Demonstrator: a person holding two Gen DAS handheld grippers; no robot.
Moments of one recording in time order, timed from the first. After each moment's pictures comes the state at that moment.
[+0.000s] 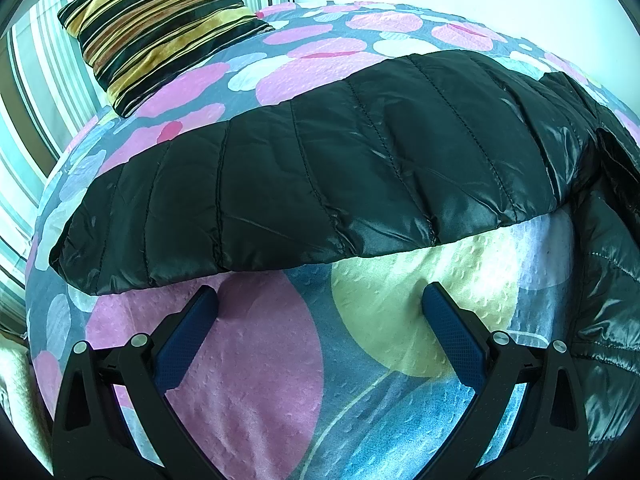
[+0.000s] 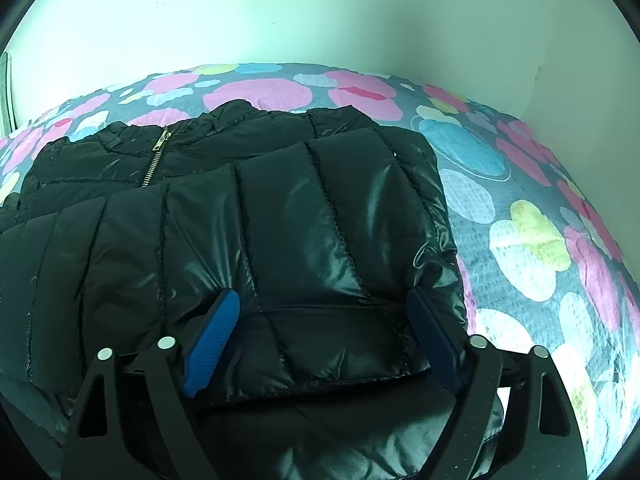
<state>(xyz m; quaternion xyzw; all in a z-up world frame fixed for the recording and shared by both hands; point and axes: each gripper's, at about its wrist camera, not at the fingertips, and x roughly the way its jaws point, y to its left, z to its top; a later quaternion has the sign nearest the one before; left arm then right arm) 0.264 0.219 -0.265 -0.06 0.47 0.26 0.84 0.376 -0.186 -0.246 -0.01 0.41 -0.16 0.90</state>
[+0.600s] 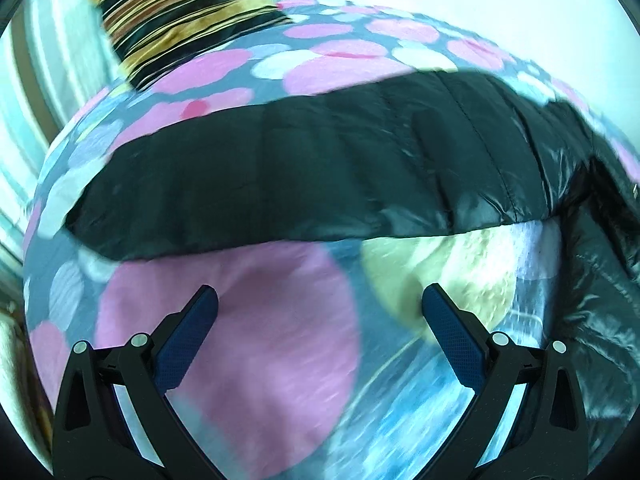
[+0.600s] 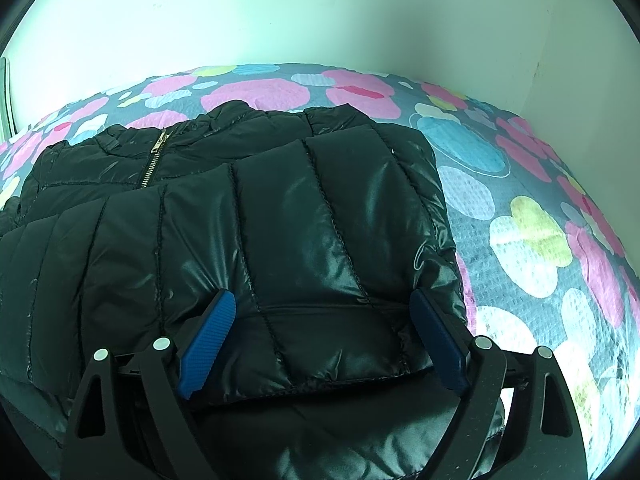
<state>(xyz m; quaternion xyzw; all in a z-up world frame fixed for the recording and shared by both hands) 0.228 0.240 -0.249 -0.13 0.46 0.26 0.84 0.374 -0.188 -0.248 0.00 0.41 -0.15 0.90</state>
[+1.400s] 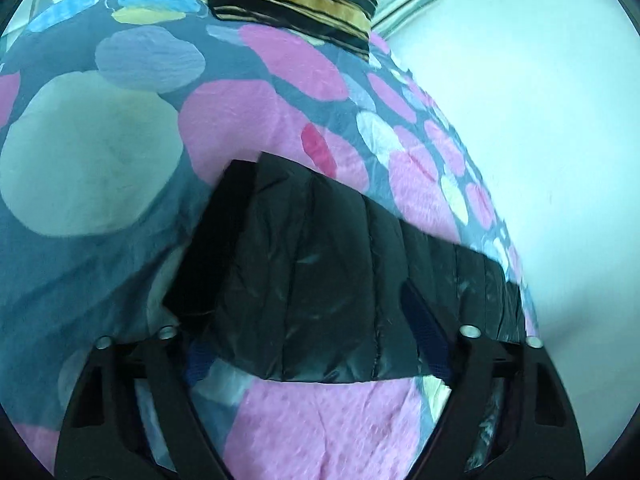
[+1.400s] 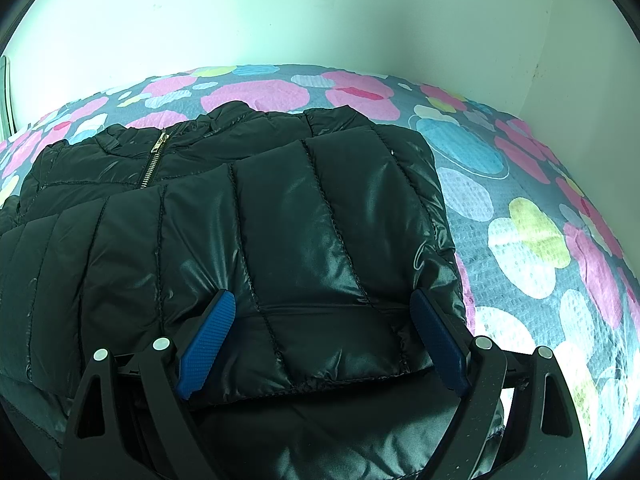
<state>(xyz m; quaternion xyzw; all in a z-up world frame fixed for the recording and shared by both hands) 0.176 0.409 -0.251 -0.43 0.32 0.18 0.82 0.373 -0.188 -0.248 0.00 0.41 -0.15 0.90</state>
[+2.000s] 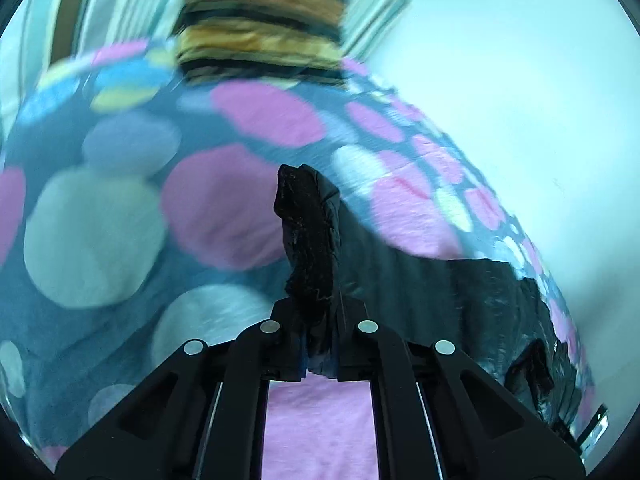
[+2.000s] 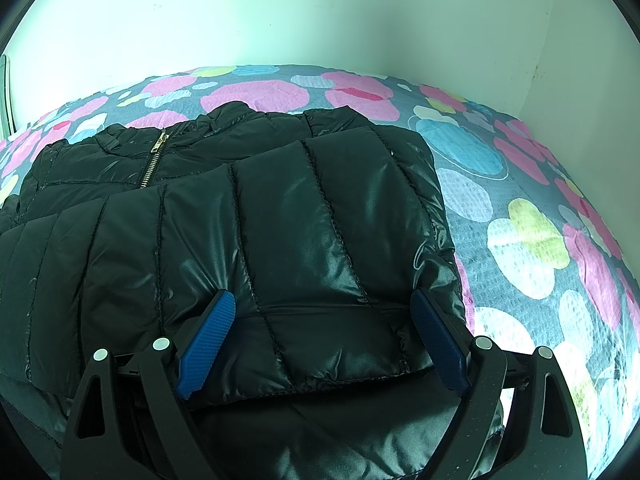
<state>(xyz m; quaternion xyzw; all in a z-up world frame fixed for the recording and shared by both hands) 0.198 0.384 -0.203 -0.31 0.31 0.21 0.88 0.373 -0.187 -0.248 0.00 0.41 -0.15 0.90</state>
